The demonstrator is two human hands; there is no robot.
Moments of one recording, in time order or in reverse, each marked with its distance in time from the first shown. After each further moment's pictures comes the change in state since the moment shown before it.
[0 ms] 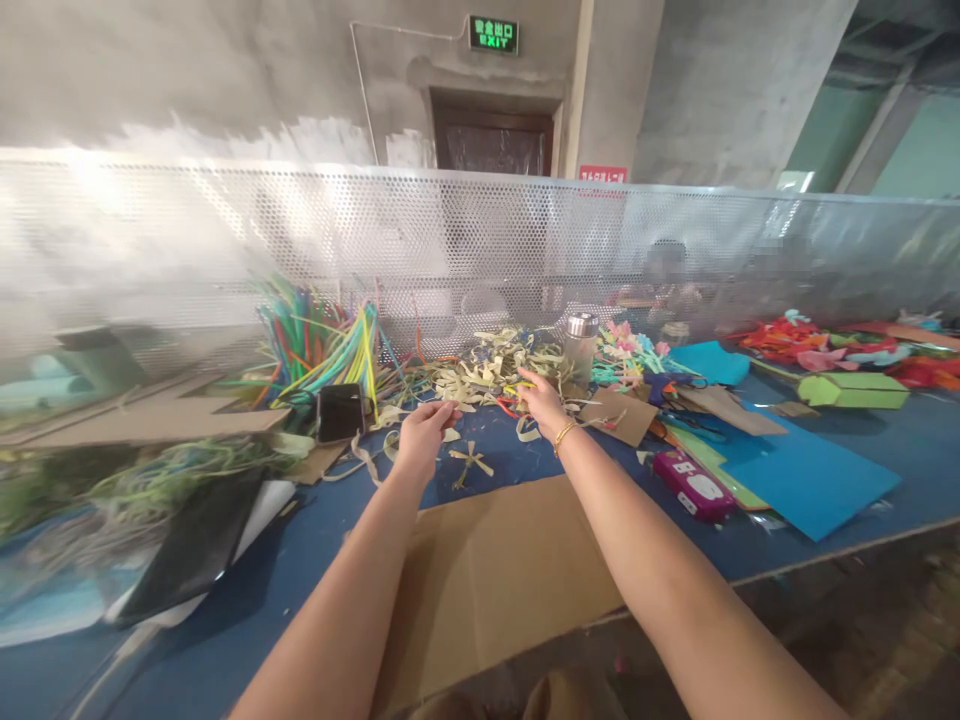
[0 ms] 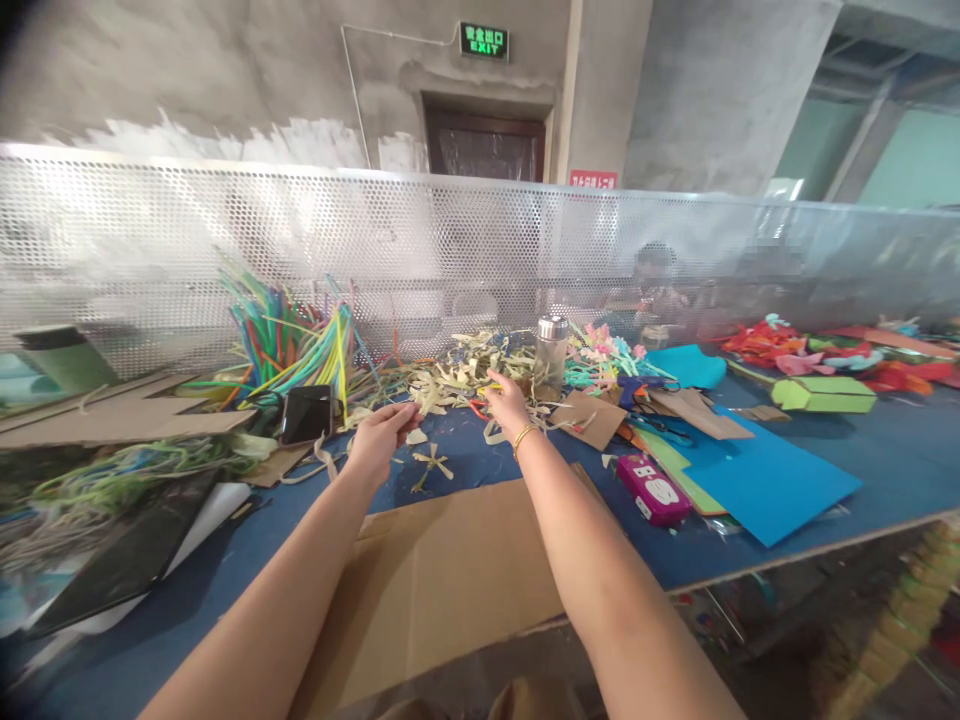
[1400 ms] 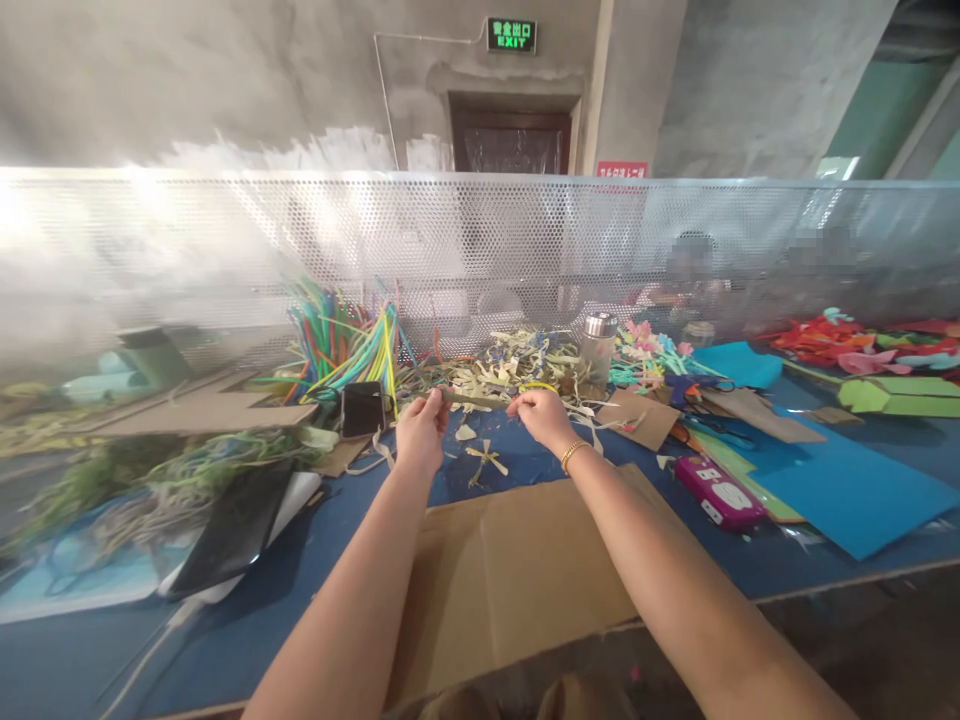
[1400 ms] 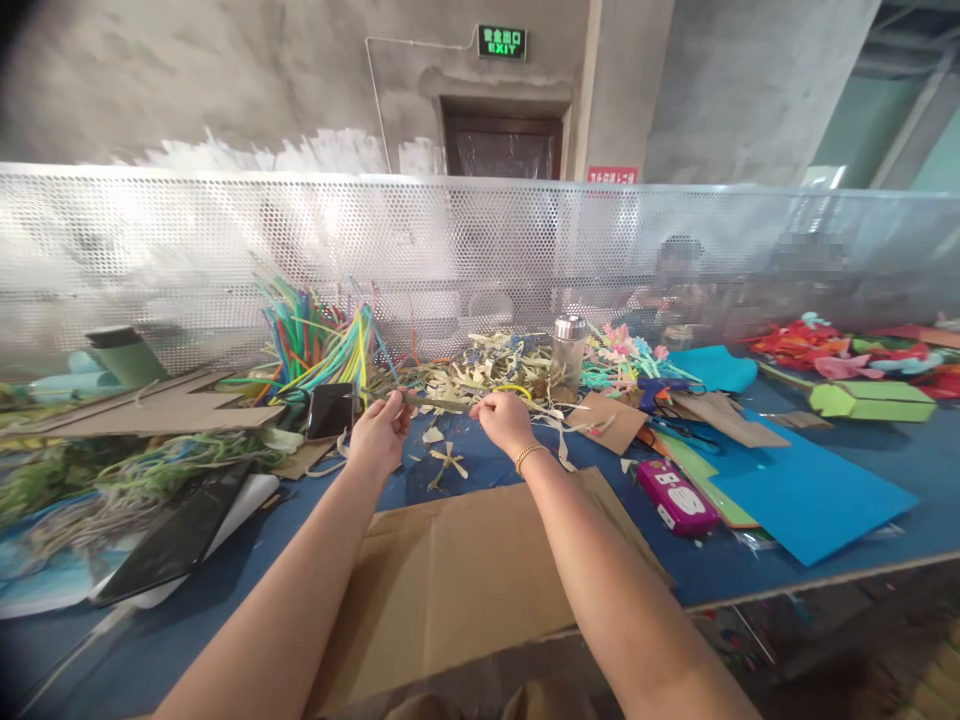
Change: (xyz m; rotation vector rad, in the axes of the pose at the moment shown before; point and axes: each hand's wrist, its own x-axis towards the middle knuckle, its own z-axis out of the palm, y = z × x) left_hand 0.011 0.004 -0.011 -0.481 0.170 0.000; right_hand -0.030 -0.032 0.007 -0.150 -0.196 -0.148
